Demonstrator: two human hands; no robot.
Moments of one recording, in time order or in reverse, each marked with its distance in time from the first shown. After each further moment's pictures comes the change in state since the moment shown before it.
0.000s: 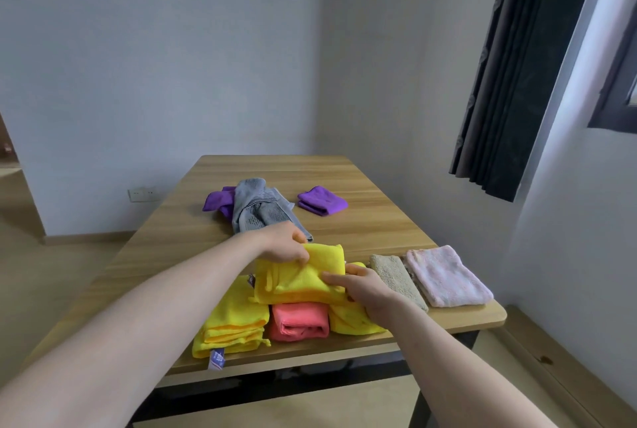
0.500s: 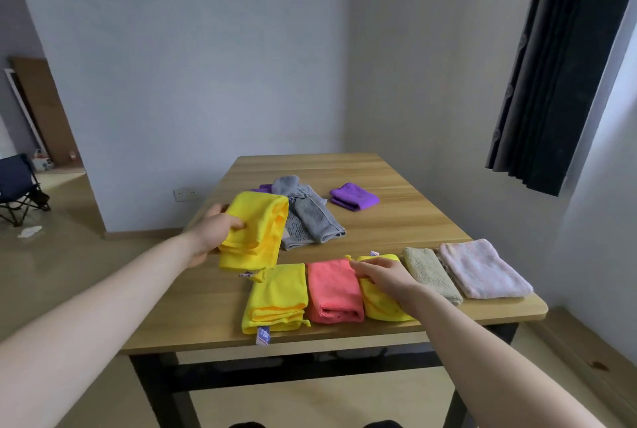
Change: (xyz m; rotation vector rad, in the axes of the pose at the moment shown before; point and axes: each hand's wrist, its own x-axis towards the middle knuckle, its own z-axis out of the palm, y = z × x) left_hand -0.099 -0.114 -0.046 -0.803 0.491 -0.261; right_hand 0.012 0.010 0.010 -0.154 0.051 -0.049
